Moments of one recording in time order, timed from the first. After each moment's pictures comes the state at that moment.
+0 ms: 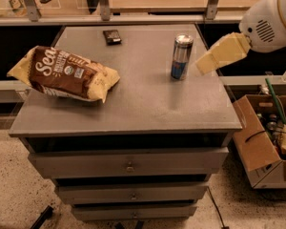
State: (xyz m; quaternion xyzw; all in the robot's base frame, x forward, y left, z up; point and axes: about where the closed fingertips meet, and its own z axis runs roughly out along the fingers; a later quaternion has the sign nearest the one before) arm 0.530 -0.170 0.988 -0.36 0.86 0.08 0.36
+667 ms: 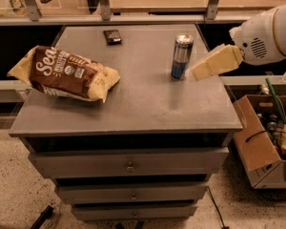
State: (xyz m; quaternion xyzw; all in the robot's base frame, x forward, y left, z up) arm 0.542 -0.162 0.970 -0.38 0.82 0.13 0.42
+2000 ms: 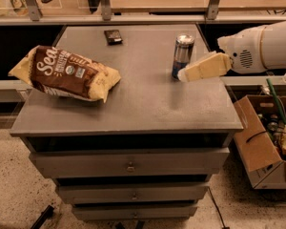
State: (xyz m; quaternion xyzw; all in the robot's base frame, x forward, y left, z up) arm 0.569 -0.151 0.943 -0.36 0.79 0.19 0.46
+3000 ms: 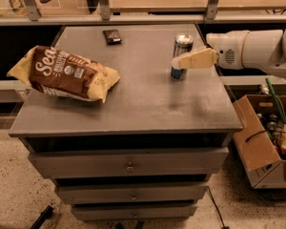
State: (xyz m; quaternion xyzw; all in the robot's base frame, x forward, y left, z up) arm 0.644 -0.142 0.924 -0.34 0.74 0.25 0.52
